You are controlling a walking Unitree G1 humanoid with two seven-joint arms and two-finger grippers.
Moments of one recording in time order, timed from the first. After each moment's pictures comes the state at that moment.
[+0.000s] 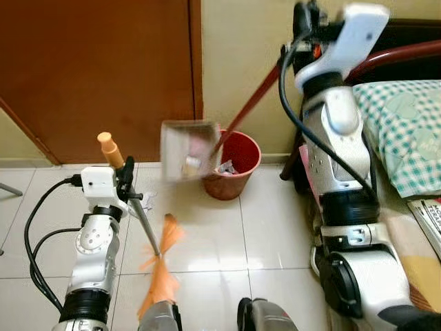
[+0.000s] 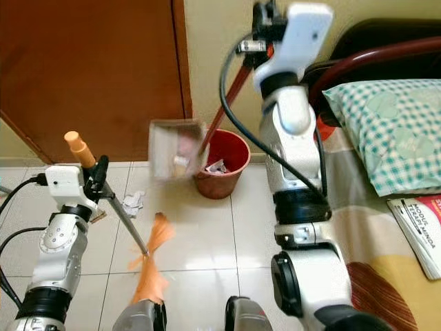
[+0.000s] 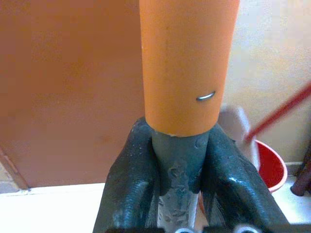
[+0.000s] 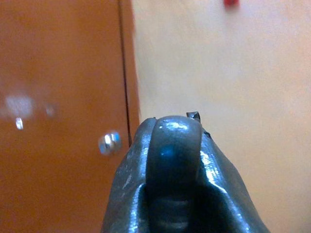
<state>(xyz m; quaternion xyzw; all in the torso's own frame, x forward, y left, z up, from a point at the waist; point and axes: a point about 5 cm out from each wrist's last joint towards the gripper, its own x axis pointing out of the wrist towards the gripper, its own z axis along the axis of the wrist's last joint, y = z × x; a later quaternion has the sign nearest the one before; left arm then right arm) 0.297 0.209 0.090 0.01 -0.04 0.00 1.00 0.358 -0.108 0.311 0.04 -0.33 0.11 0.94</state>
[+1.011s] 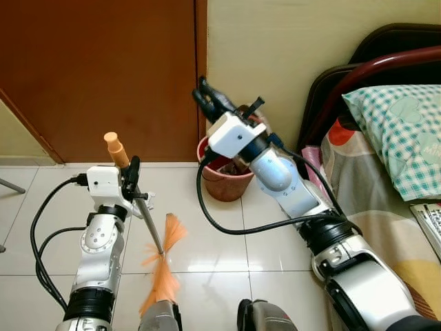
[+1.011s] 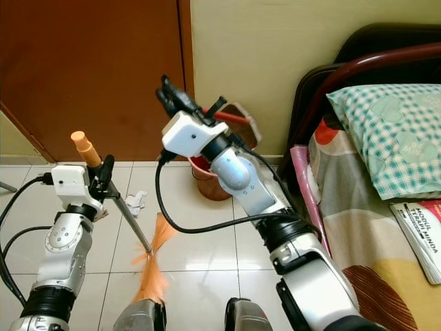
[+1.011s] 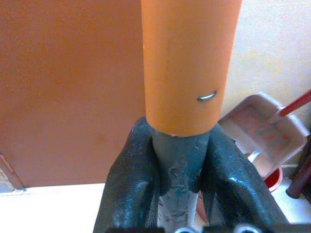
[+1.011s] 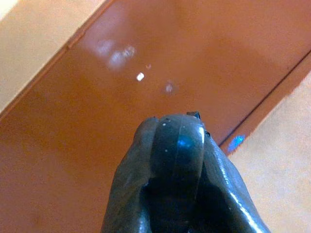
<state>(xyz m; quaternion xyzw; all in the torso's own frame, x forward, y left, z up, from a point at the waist) 0.298 0.201 0.089 0.01 -0.04 -0.01 1.00 0.330 -0.031 0.215 -0.29 -0.38 0.27 0.83</state>
